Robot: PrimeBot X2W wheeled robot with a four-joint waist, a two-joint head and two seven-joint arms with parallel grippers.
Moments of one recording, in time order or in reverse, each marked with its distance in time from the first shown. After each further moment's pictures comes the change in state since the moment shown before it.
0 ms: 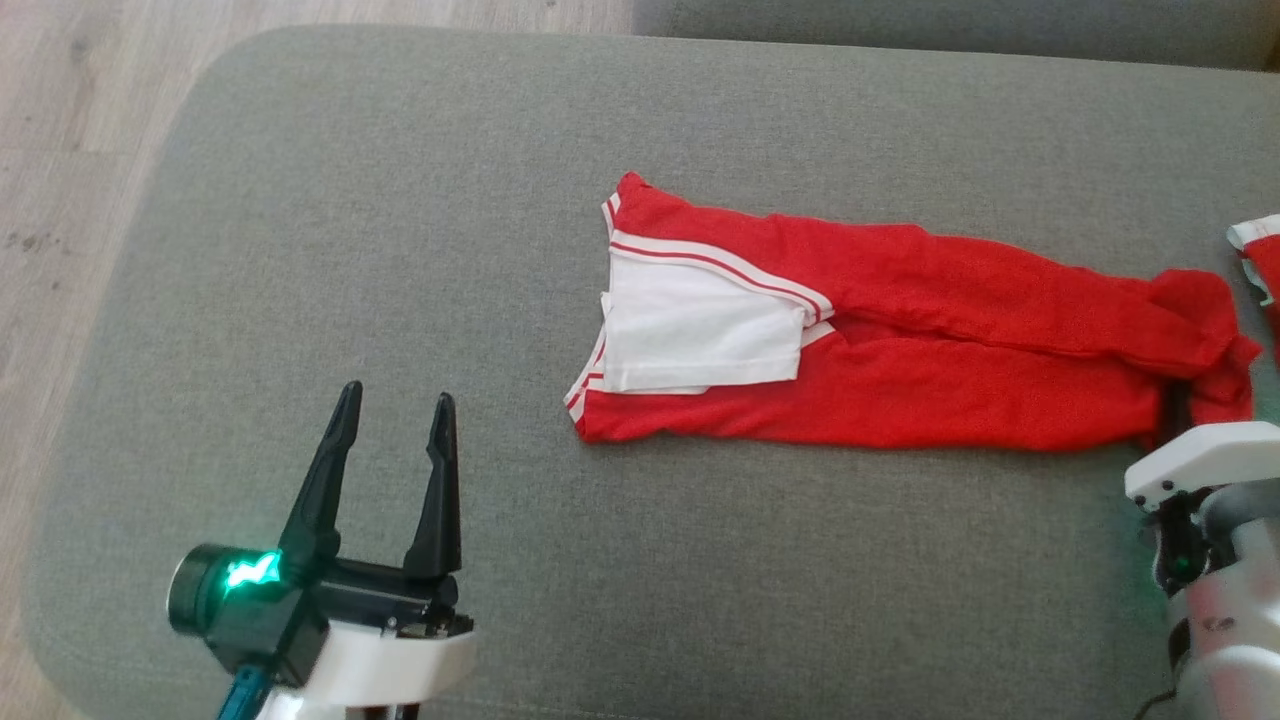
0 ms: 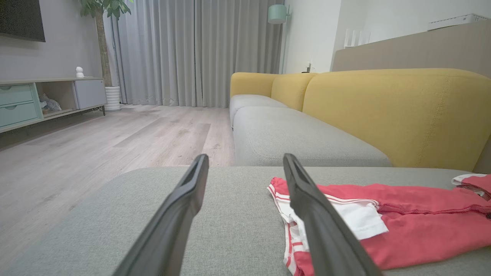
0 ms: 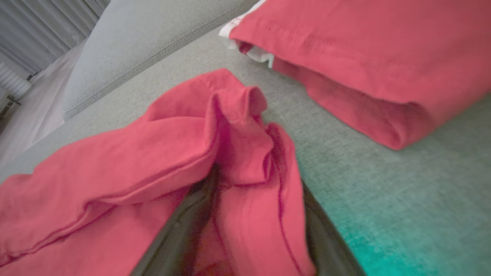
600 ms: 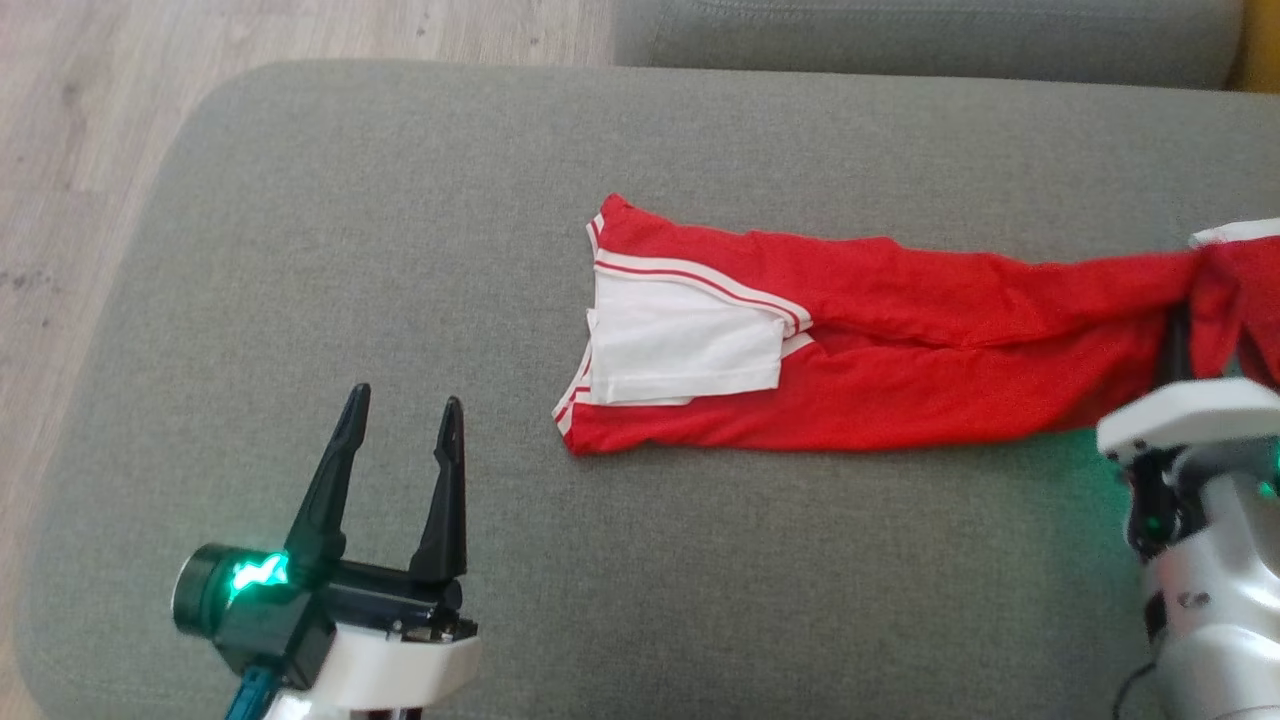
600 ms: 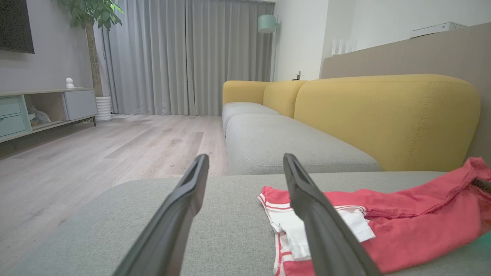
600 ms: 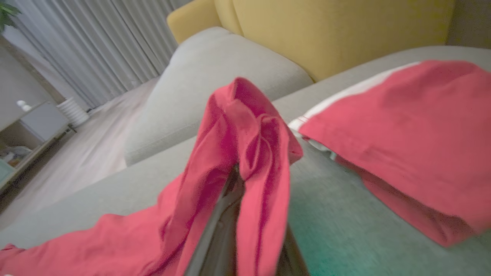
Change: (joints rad) left arm 0.003 -0.002 -0.004 0.000 0.017 -0.009 0.000; right arm -0.001 -0.001 0.174 -0.094 0.080 0.000 -0.140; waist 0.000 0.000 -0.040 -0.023
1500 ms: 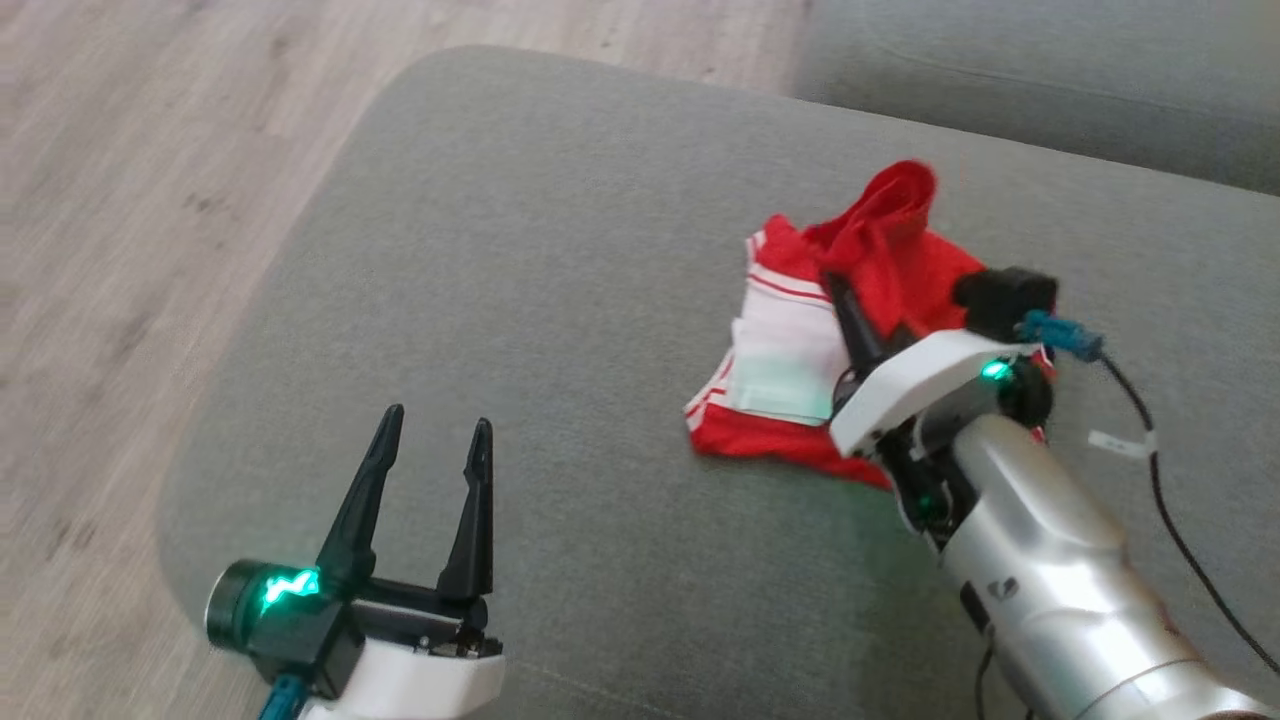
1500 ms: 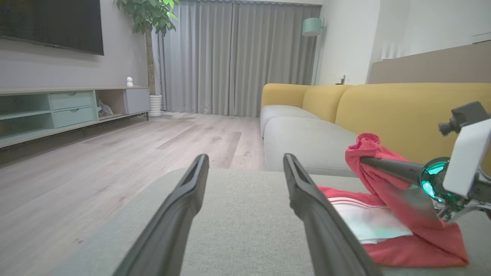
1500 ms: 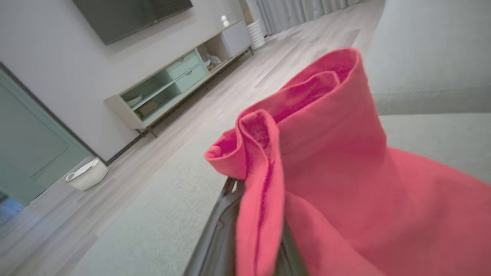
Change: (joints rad) left arm 0.012 -0.001 -0.050 0.028 -0.022 0.020 0.000; right arm -0.084 0.100 0.645 -0.145 0.269 0.000 0.104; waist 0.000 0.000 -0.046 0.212
